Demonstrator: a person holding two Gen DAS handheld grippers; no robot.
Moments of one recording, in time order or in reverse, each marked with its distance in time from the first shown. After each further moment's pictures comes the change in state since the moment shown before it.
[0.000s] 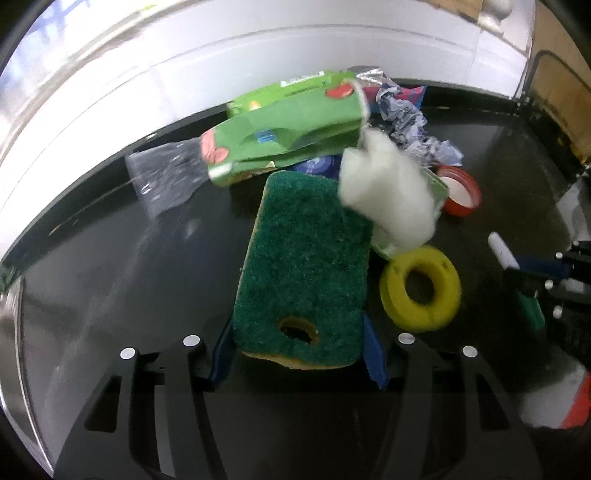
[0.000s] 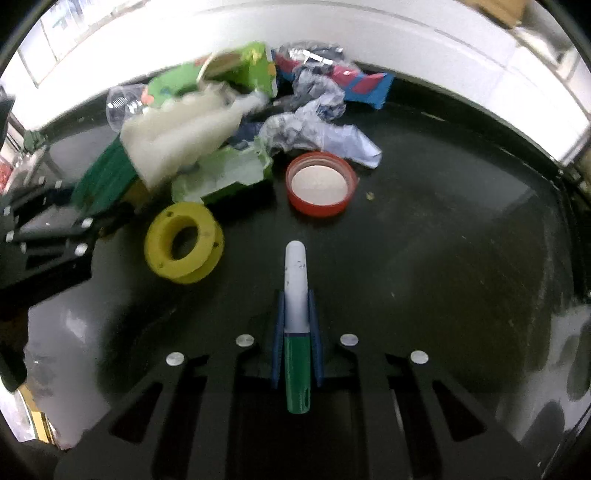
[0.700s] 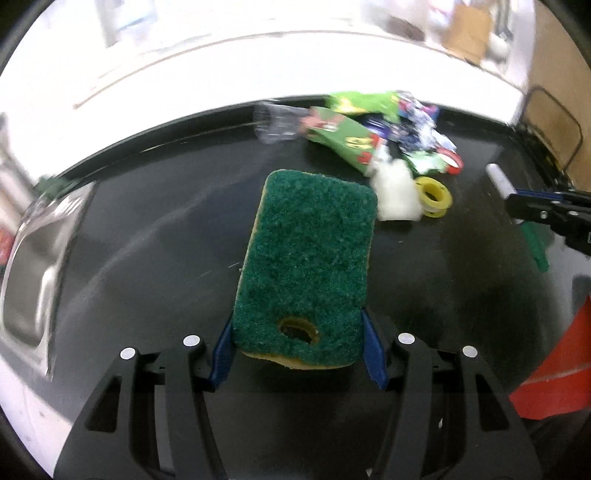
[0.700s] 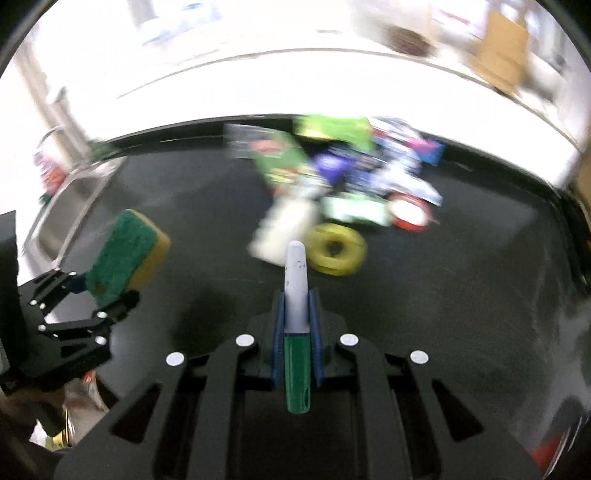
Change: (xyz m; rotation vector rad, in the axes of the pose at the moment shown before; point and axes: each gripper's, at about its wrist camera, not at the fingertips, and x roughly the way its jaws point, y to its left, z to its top) left arm -0.126 0.078 -0.144 -0.179 -0.067 0.063; right arm -0.114 0.121 -0.038 -0.085 -0.157 0.152
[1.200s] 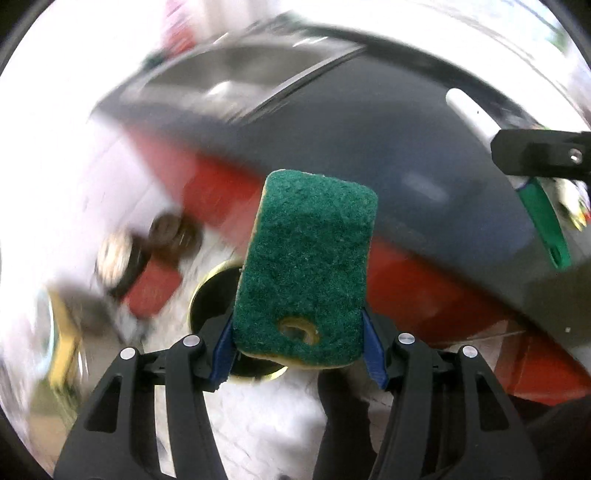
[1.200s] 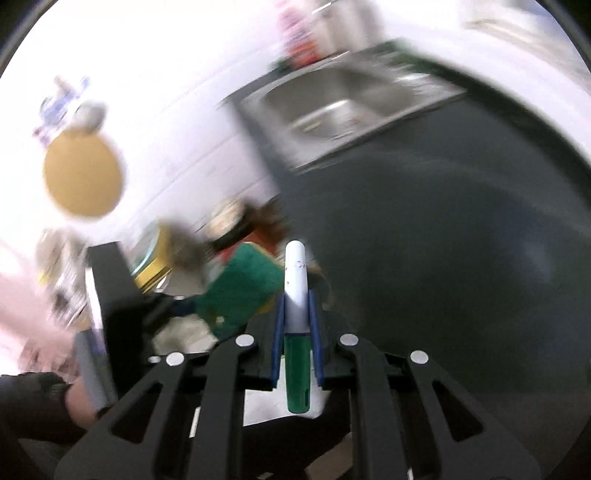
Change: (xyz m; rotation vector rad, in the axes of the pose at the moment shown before) left arm -0.072 0.179 -0.255 -0.649 0.153 0.329; right arm 0.044 0.366 -0.059 -0.624 0.281 0.661
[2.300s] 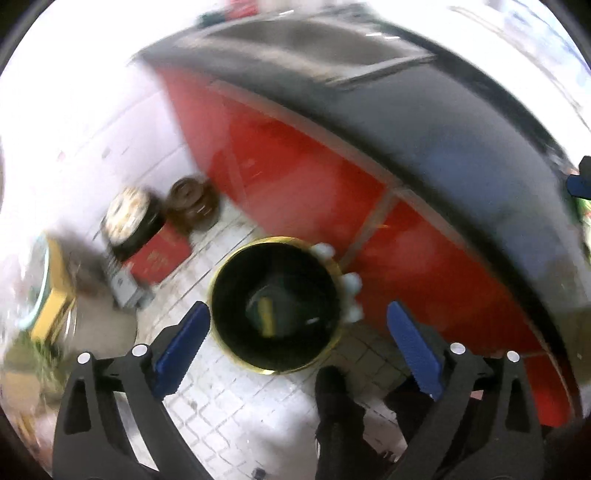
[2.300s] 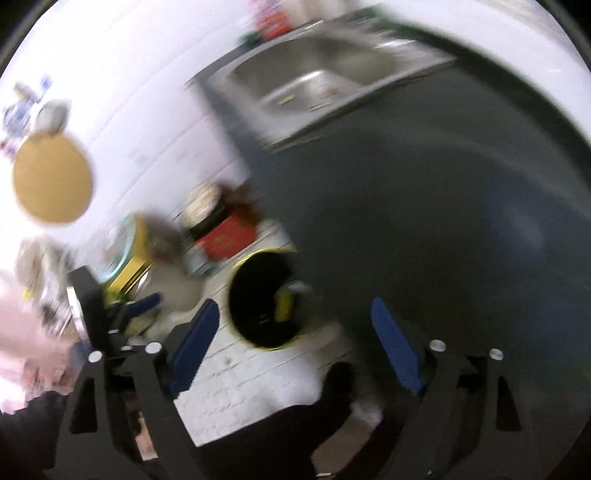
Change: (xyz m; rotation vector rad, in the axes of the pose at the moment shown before) left arm 0.012 0.047 -0.001 -0.090 -0.008 -0.008; right arm -0.007 -0.027 0.005 0.153 0.025 -0.168
